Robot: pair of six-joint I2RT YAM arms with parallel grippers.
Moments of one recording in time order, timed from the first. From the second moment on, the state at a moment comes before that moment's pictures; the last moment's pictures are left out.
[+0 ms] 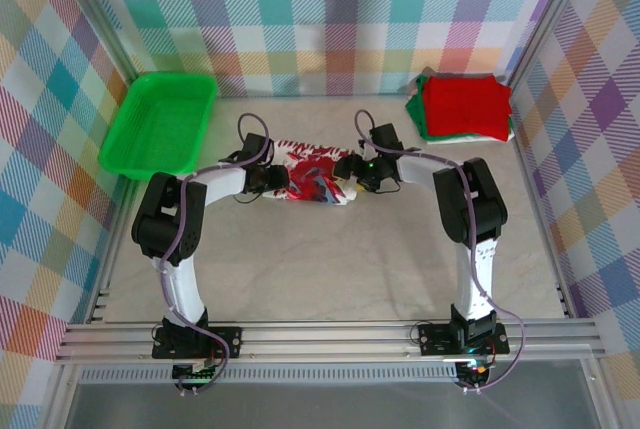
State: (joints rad) left arm -0.31 1.92 1.17 -0.24 0.05 -0.47; right arm 0.40 2.08 1.34 -0.21 -0.53 0.63
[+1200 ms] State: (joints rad) left arm -0.41 1.40 1.03 -0.16 0.02 -0.50; right arm 0.16 2.22 1.93 -0.68 -0.51 0.12
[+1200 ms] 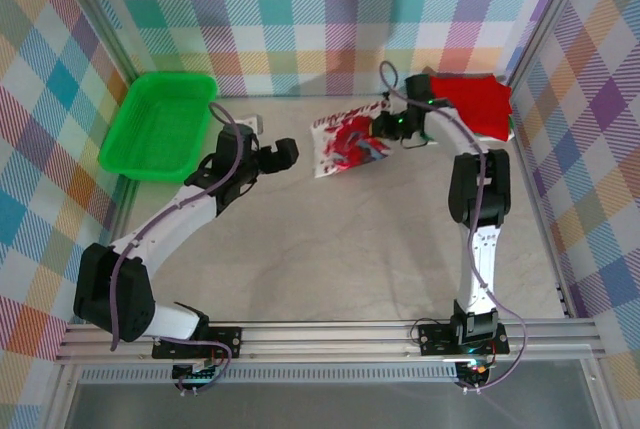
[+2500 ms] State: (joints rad) left arm -0.50 1.53 1.12 -0.21 0.11 -0.39; right arm -0.21 2.41 2.65 -1.07 -0.26 -0.43
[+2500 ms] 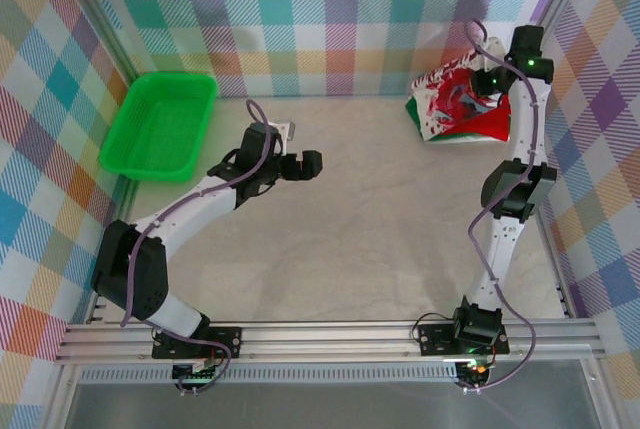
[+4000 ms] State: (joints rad) left arm -0.32 1.21 0.49 0.29 -0.64 -0.30; right arm 0.16 1.25 0.64 0.02 0.06 0.04
